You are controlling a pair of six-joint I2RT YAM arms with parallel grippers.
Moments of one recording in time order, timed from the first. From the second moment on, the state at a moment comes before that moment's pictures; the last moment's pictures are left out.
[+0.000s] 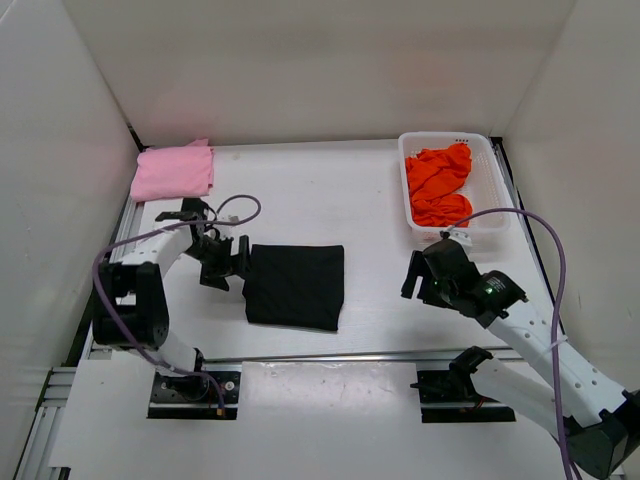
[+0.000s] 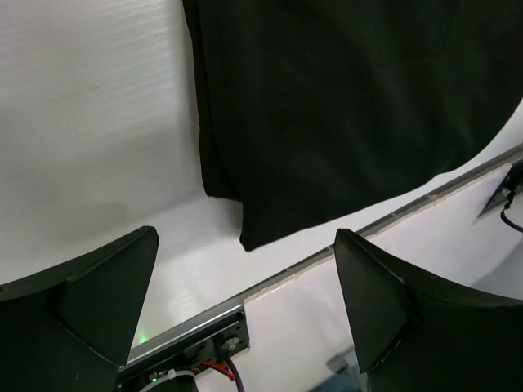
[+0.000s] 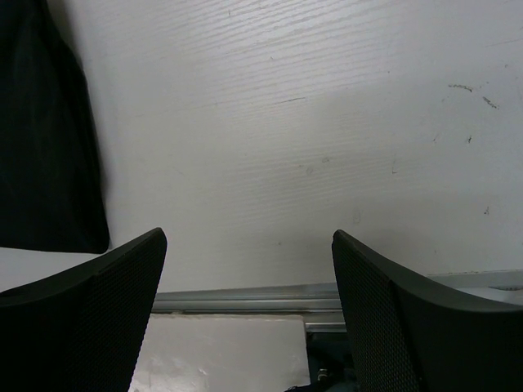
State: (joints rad) left arm -0.03 1.52 0.98 -0.89 0.49 0.00; right arm 0.64 0.82 0.78 -0.92 0.26 0.73
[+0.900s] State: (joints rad) left arm -0.13 2.03 1.15 -0.96 0.69 -0.05; right arm 0.64 0.81 0.83 -1.01 0.31 0.75
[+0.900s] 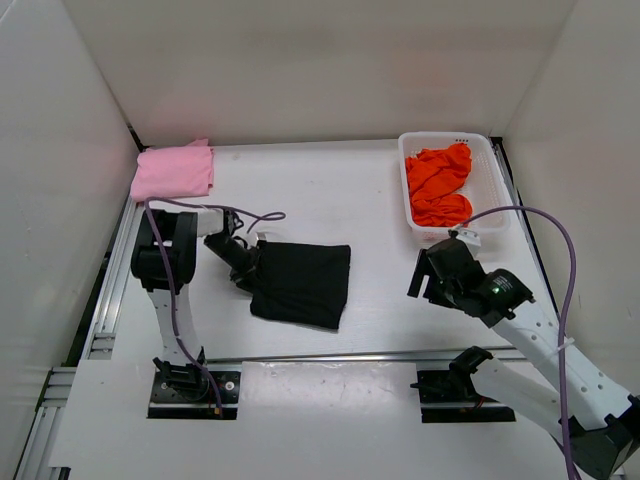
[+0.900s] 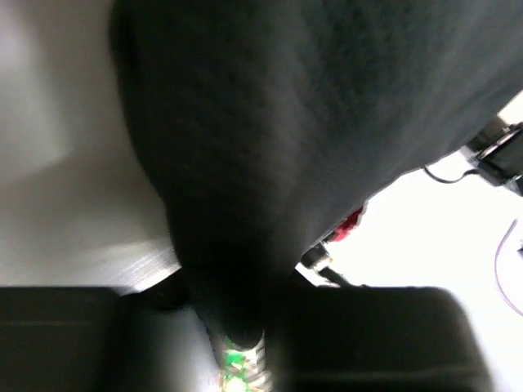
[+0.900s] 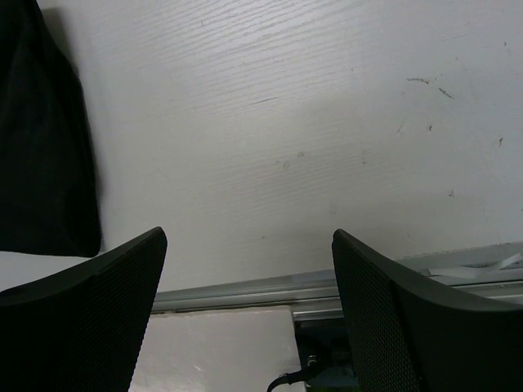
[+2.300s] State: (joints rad) left arm -0.08 2.48 2.13 -0.72 -0.64 0.00; right arm 0.64 0.94 0.88 -1.05 0.33 0.72
